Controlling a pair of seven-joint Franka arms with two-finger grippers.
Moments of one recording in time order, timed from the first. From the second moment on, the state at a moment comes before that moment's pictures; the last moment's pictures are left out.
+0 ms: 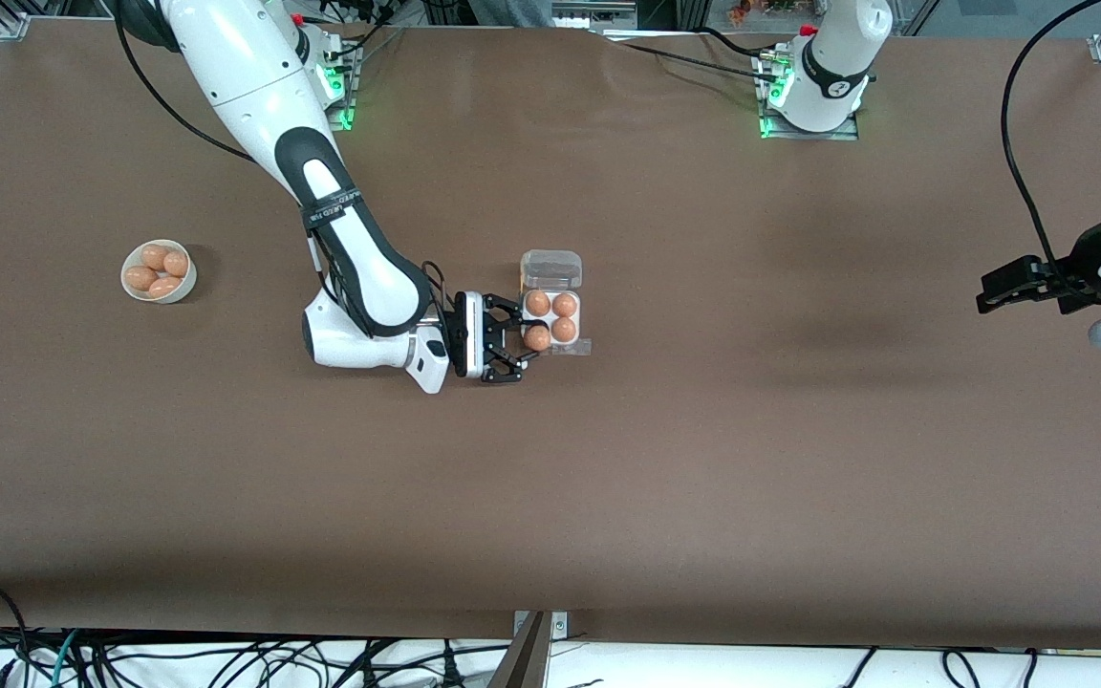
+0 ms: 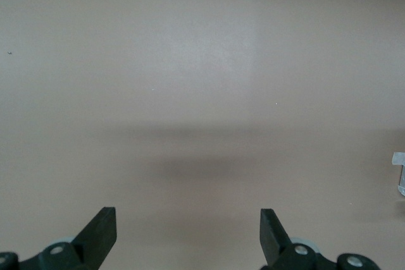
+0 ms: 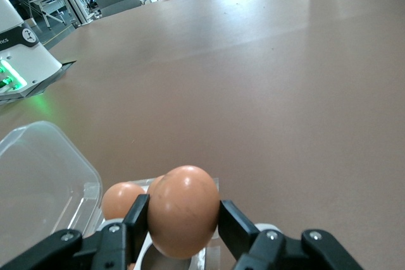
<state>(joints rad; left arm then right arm) -0.04 0.20 0.08 -1.43 -0.03 1.59 0.00 0.46 0.78 0.04 -1.65 1.37 2.17 -1.98</state>
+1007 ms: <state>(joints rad) -0.04 0.20 0.08 -1.43 -0.03 1.59 0.00 0.49 0.78 0.04 -1.69 1.38 2.17 -1.98</state>
